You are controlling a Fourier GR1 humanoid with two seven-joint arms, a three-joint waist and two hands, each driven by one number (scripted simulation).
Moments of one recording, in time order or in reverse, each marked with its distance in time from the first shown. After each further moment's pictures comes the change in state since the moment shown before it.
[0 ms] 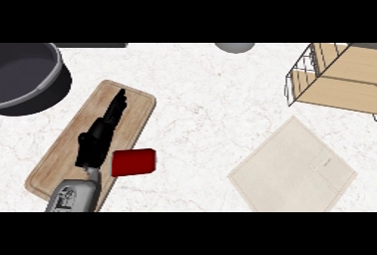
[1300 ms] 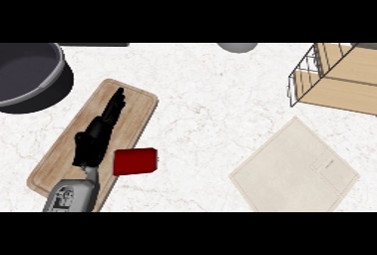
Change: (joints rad) left arm -0.002 0.003 0.008 -0.018 0.002 -0.010 0.011; right arm -0.029 -0.131 -0.125 0.607 -0.095 -0.561 -0.475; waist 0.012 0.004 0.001
